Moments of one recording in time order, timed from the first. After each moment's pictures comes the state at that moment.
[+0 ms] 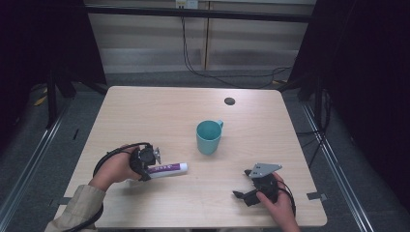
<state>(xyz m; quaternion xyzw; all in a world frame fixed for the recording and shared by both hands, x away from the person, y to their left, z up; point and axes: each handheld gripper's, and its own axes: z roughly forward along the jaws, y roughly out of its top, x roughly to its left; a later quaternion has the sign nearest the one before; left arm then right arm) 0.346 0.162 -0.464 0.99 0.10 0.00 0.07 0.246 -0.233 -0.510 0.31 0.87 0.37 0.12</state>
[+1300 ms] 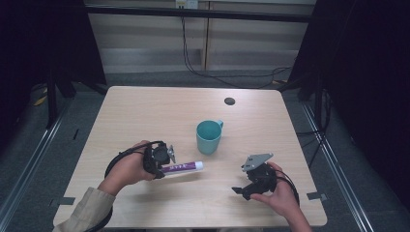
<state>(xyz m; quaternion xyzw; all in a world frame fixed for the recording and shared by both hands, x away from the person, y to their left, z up) 0.328 0.115 -0.433 0.99 0.08 0.02 0.09 0.259 -0.213 -0.466 0.27 0.91 0.30 0.10</state>
